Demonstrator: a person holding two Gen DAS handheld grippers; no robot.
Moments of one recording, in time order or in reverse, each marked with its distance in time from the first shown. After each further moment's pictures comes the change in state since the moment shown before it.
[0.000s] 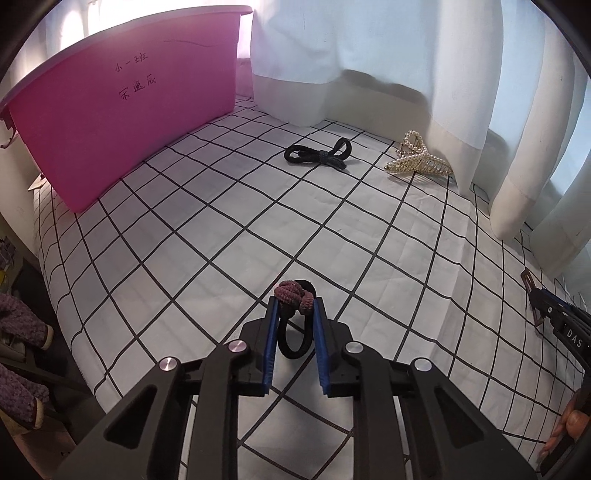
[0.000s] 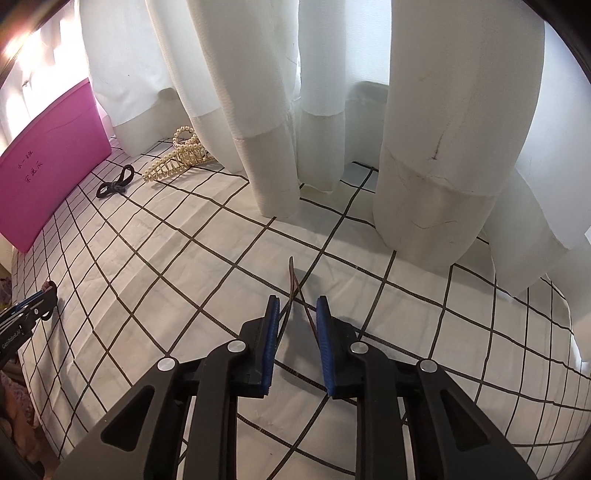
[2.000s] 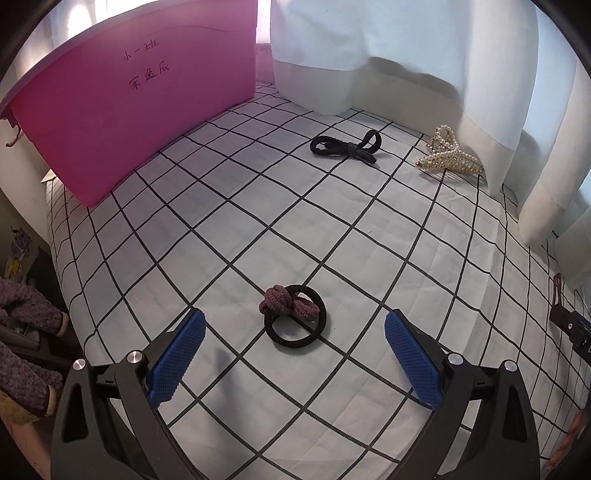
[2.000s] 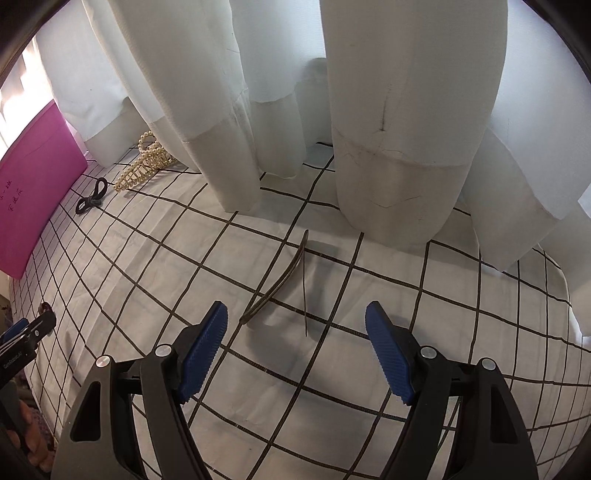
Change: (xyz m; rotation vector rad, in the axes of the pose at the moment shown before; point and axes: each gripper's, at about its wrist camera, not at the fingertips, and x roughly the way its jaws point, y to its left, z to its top) left arm 0.015 0.008 0.012 -0.033 0.062 0.084; right arm 0.014 -0.015 0.003 0.112 0.075 -0.048
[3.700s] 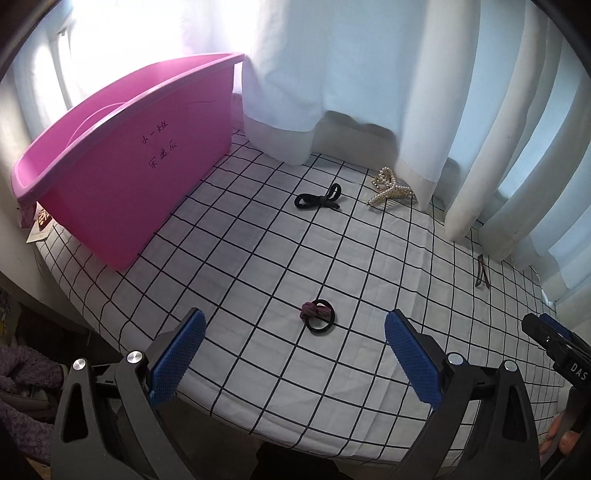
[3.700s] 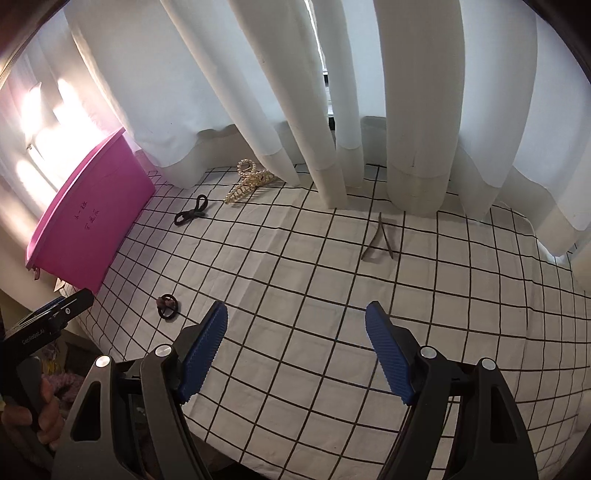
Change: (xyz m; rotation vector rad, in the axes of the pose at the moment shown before) left arm -0.100 0.052 0.045 0.186 0.000 -0.213; right arm -0.136 0.074 -0.038 0.135 -0.035 0.041
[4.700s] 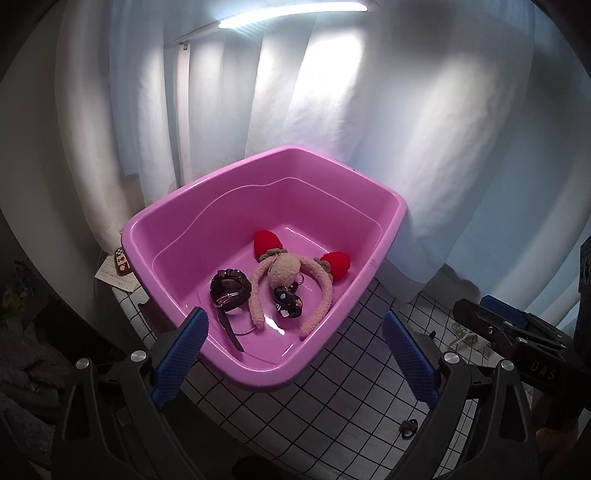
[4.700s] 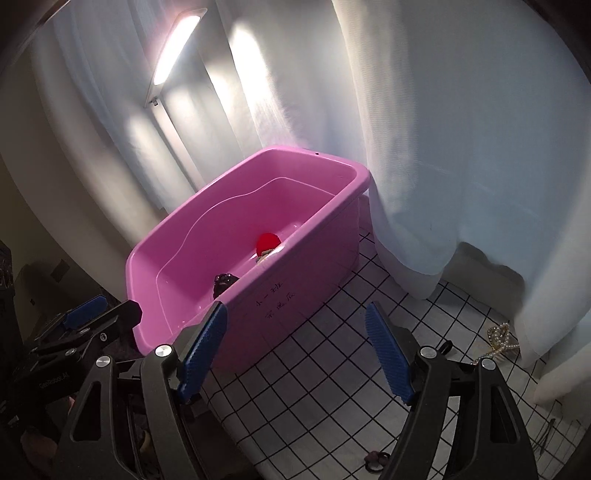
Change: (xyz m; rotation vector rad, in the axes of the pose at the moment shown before) left arm -0.082 0.179 0.107 -0.239 -0.207 0.106; right arm 0.022 0.296 0.140 -0.367 -0.029 0.390
